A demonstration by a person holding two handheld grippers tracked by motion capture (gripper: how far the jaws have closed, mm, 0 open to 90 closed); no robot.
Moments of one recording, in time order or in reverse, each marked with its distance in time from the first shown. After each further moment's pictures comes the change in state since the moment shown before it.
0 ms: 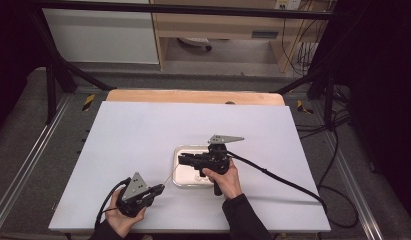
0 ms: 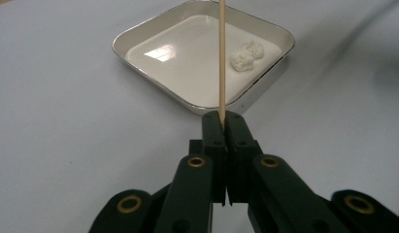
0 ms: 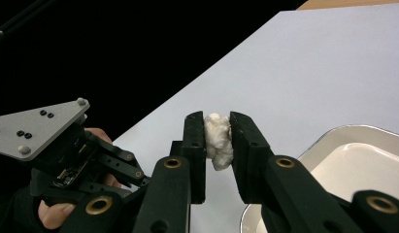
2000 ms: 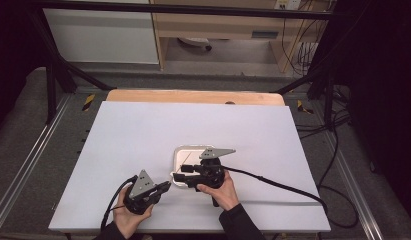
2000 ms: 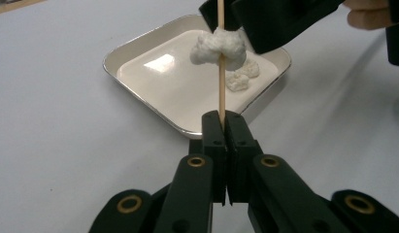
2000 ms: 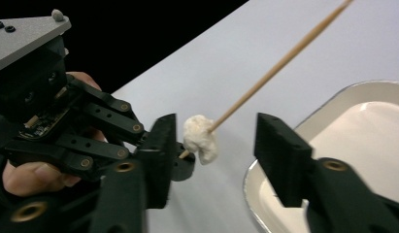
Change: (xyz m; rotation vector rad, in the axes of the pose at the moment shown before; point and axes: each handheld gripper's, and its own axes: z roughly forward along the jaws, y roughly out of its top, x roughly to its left) left arm -0.006 0.010 0.012 -0.028 0.004 -0.013; right arm 0.012 -0.031 0.011 0.091 -0.055 -0.079
